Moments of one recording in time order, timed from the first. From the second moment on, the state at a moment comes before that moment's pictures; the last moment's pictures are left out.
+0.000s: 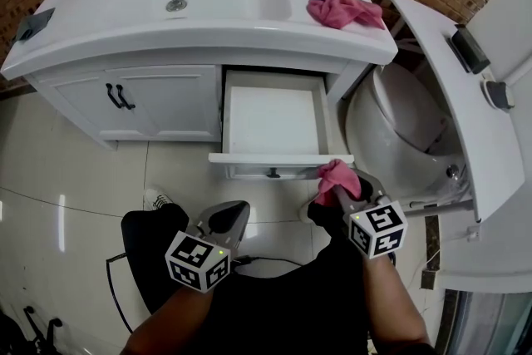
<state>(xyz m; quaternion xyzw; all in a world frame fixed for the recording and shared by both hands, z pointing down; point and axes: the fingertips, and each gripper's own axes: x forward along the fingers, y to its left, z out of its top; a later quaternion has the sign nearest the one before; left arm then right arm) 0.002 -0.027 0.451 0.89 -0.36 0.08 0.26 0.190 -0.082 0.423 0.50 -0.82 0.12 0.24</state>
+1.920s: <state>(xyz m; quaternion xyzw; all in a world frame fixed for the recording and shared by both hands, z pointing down) -0.036 -0.048 0.433 0.89 -0.37 0.08 0.24 -0.006 -0.131 0.342 0.35 -0.91 -0.01 0.24</state>
